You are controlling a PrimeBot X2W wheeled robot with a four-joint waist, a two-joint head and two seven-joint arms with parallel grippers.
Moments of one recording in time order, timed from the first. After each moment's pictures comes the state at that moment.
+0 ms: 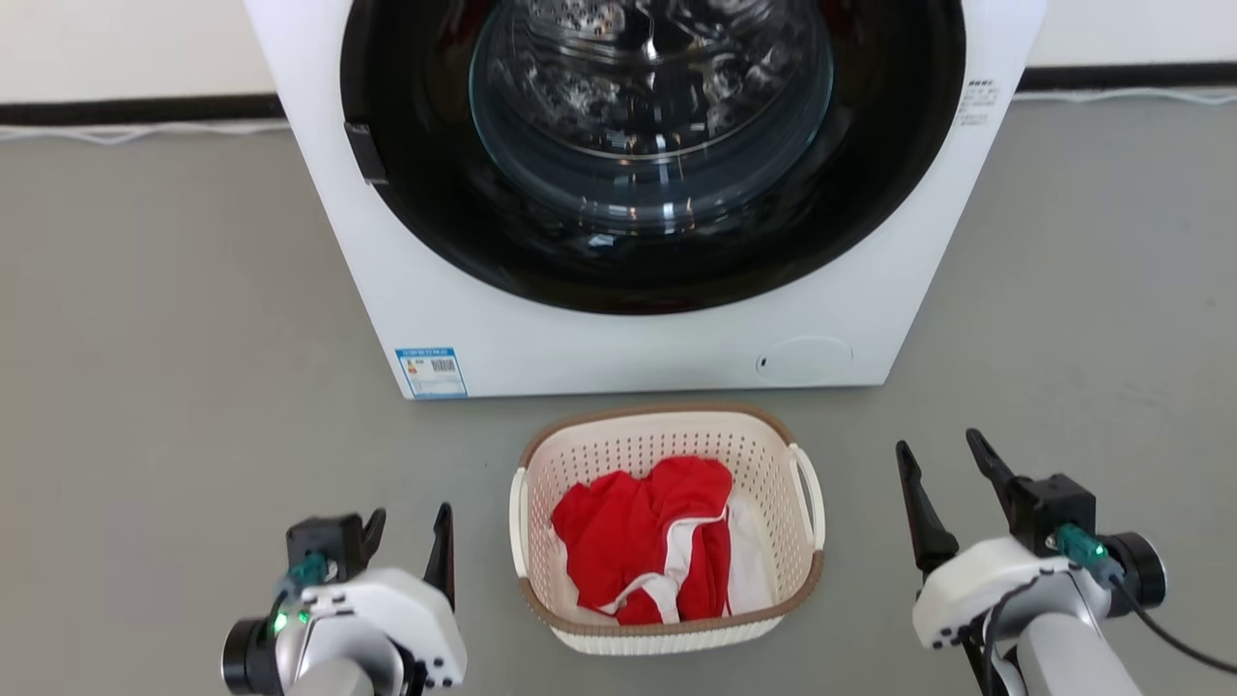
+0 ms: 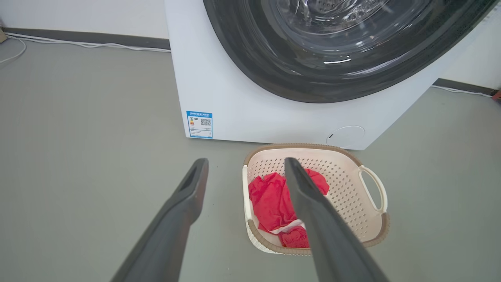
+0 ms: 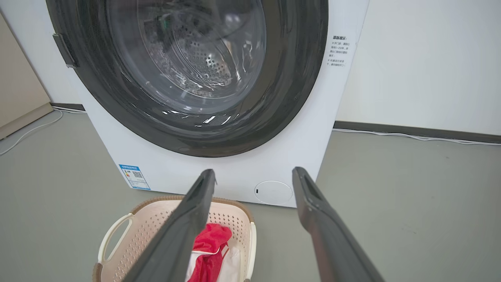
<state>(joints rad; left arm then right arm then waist) -0.33 0.18 -0.49 0.71 -0.64 0.14 -0.25 -0.28 -0.05 -0.06 0.62 -0.04 0.12 -0.25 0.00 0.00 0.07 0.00</state>
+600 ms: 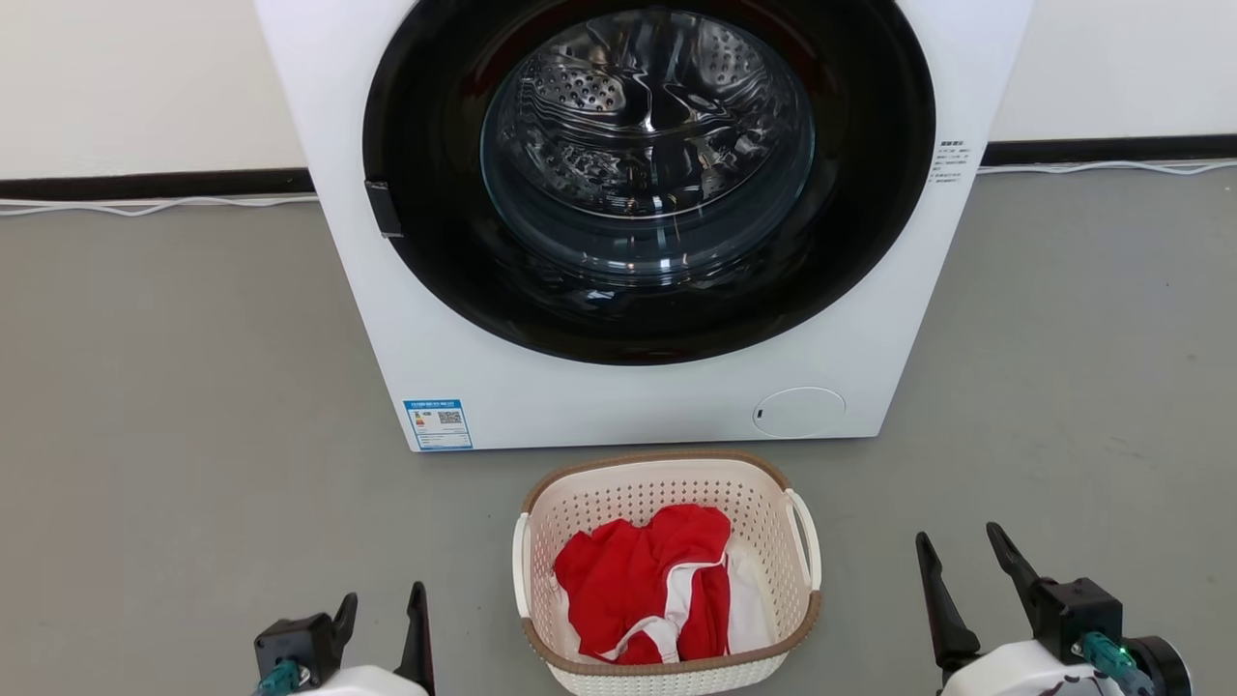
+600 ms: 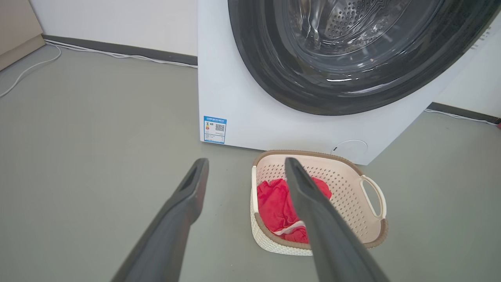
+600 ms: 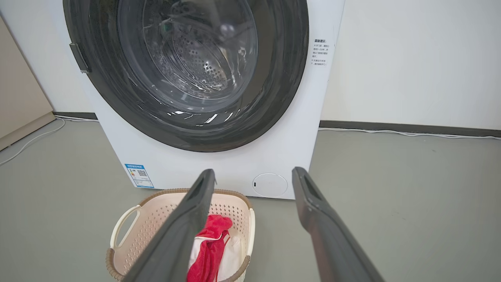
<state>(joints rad) -0.07 0.13 -0.26 0.52 -0.46 0.13 -0.25 -0.06 -0.05 -0.08 0.46 -0.03 0.12 -0.25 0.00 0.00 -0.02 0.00</state>
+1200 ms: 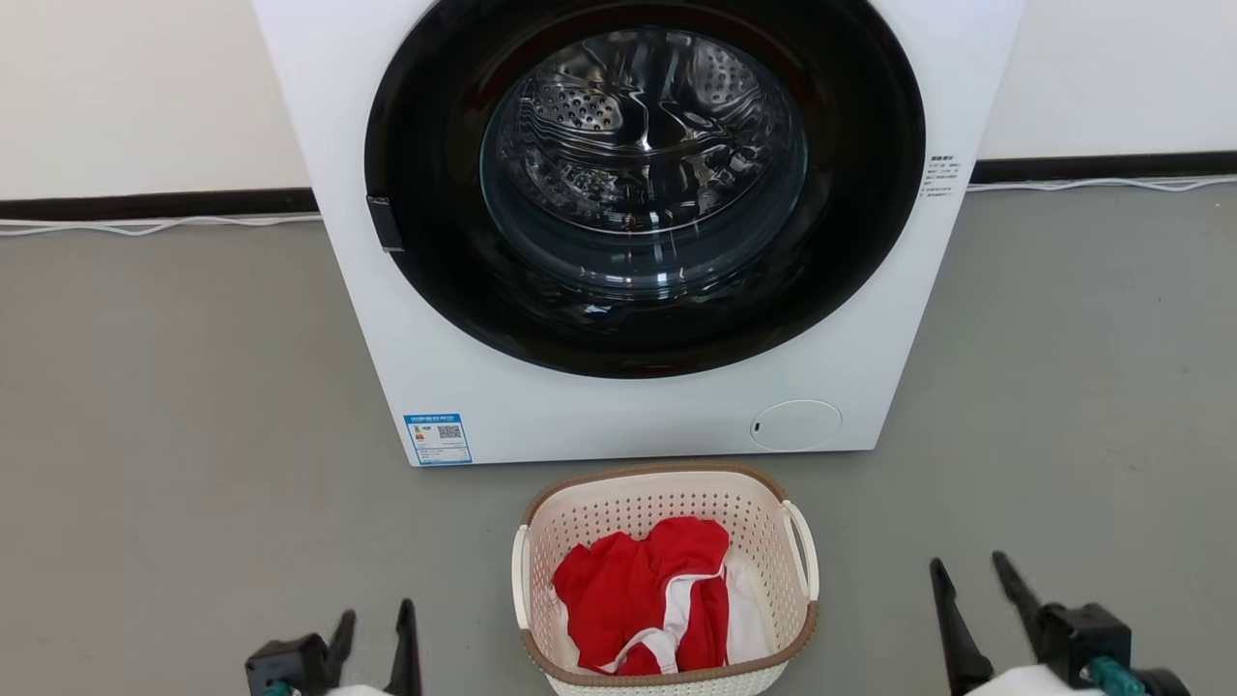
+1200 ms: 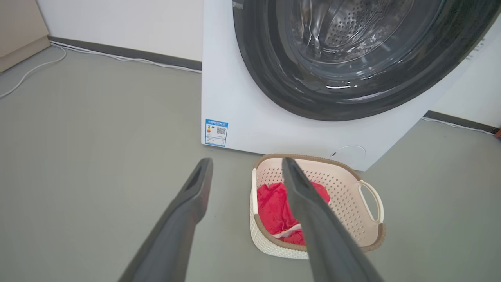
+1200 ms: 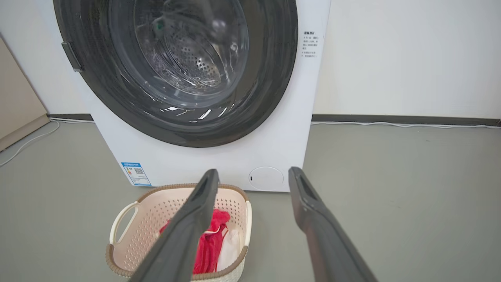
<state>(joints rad) -0.03 0.08 -0.15 0.50 -0.38 0.08 -0.25 -0.02 -0.05 -0.10 0.46 -0.02 0.12 -0.25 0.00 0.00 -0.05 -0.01</state>
